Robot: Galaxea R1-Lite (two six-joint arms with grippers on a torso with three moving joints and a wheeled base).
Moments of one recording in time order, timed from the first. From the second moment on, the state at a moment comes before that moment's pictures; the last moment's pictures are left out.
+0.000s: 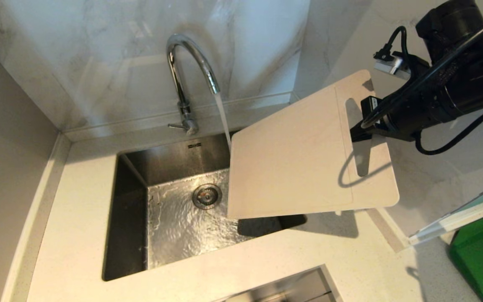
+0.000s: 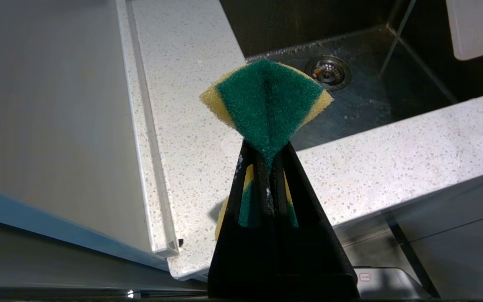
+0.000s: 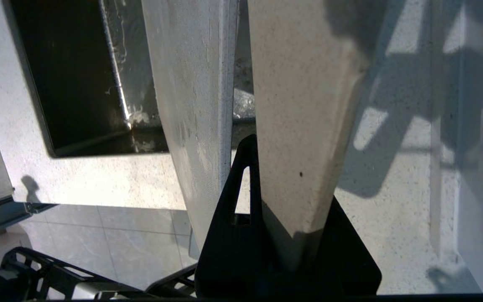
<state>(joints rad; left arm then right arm) 0.00 0.00 0.00 0.00 0.00 0.00 0.12 1.80 -1.99 0.89 0.33 0.13</state>
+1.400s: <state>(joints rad) 0.00 0.00 0.00 0.00 0.00 0.00 0.27 1.96 -1.99 0.68 0.34 0.21</state>
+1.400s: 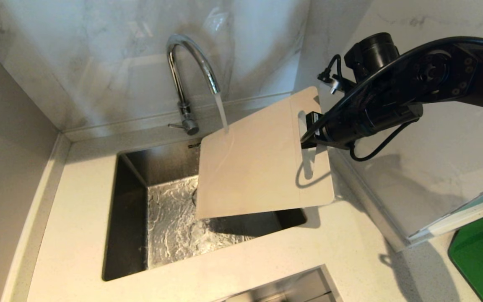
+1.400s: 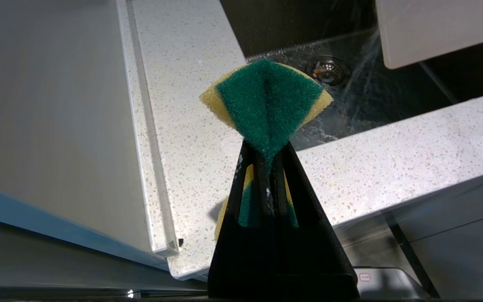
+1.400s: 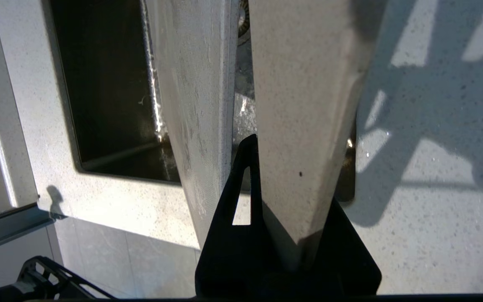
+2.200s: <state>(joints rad) 0.00 0.00 0.00 0.00 0.00 0.00 0.30 2.07 -1.99 0.59 0.35 0.23</state>
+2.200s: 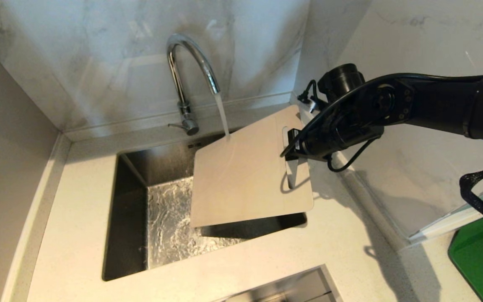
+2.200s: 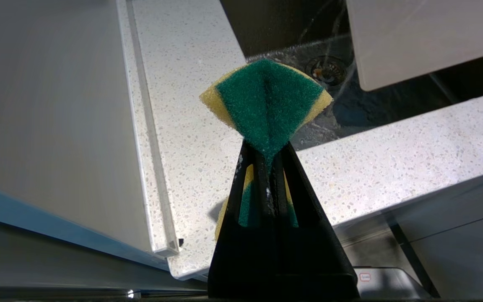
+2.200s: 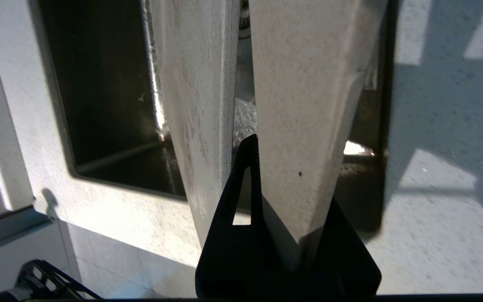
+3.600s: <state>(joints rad) 0.00 0.00 0.00 0.00 0.00 0.00 0.38 2.15 -1.99 0.38 0.34 0.29</state>
